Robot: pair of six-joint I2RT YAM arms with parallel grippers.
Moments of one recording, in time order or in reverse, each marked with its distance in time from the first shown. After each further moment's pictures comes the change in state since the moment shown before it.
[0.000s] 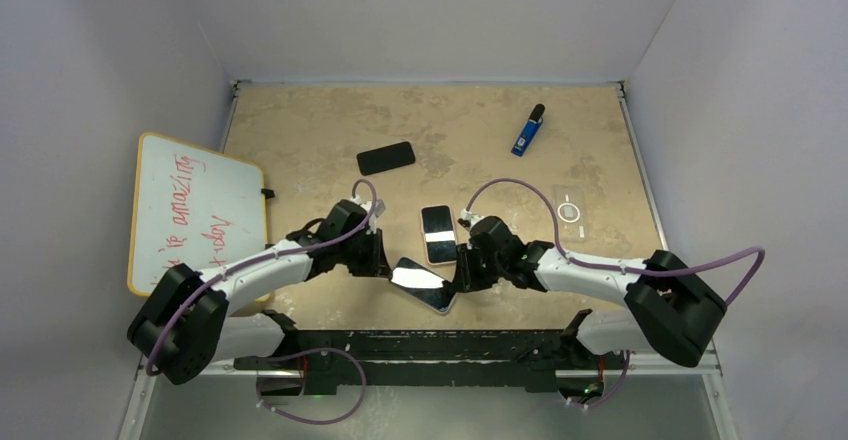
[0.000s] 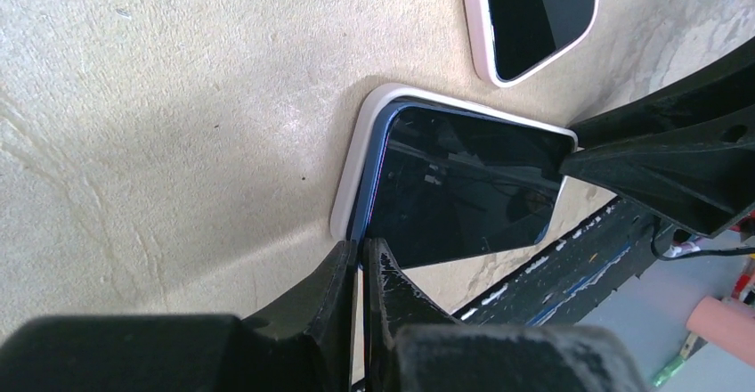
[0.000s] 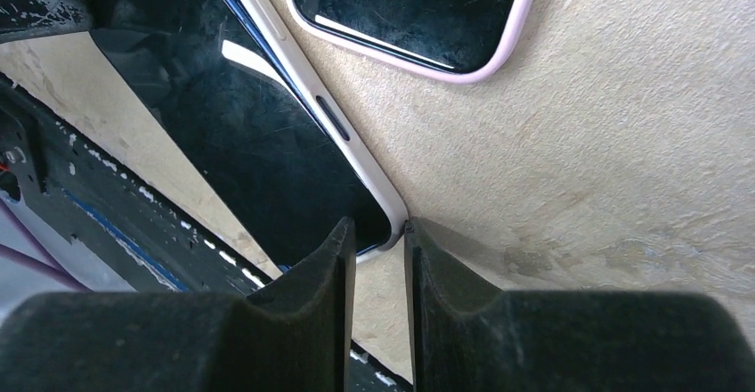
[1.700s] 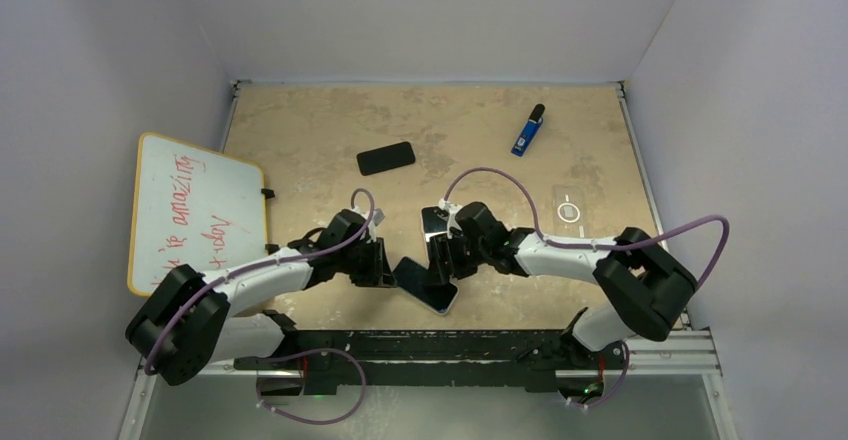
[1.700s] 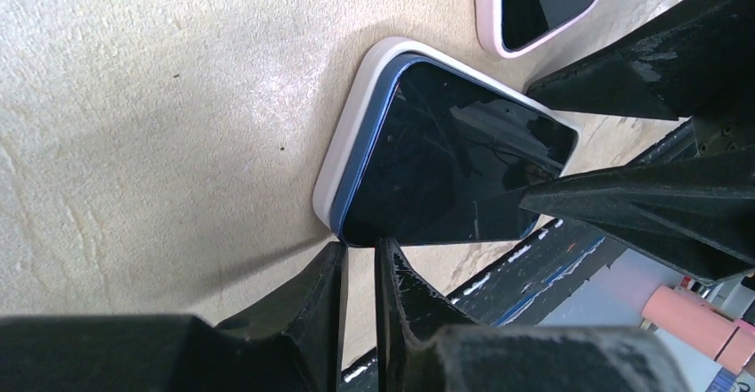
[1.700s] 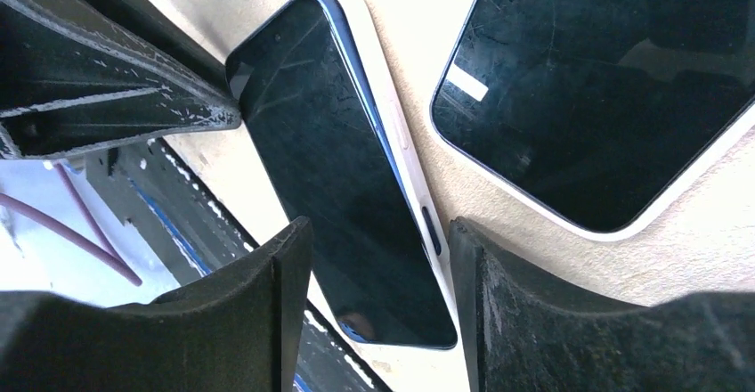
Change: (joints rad) left arm -0.037 -0.008 -0.069 0.068 0.018 -0.105; right arm -0.010 0.175 0.132 0.106 -0.150 -0.092
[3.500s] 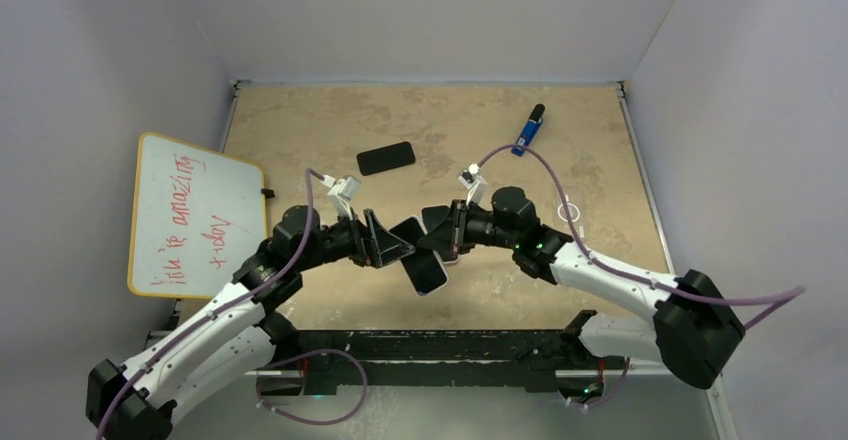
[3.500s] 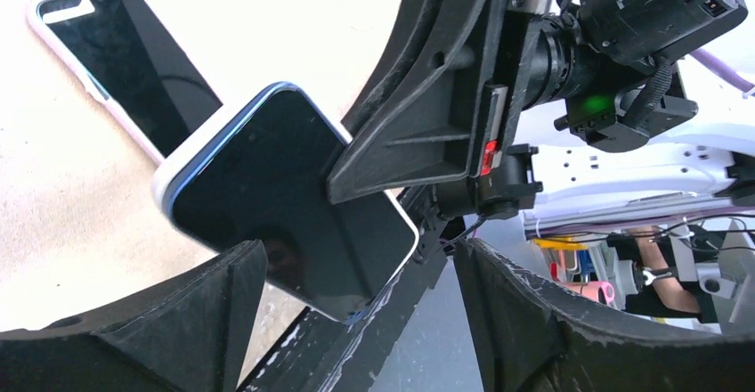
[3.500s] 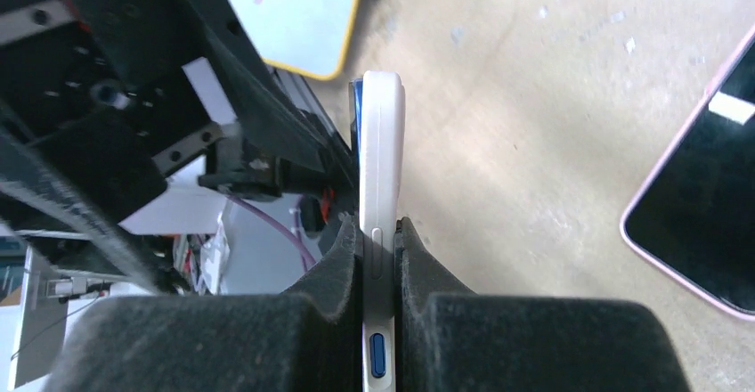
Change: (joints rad) left arm 0.000 -0.495 0.048 0.114 0.092 -0.067; right arm -0.070 -0.275 -0.056 0.285 -0.121 0.291
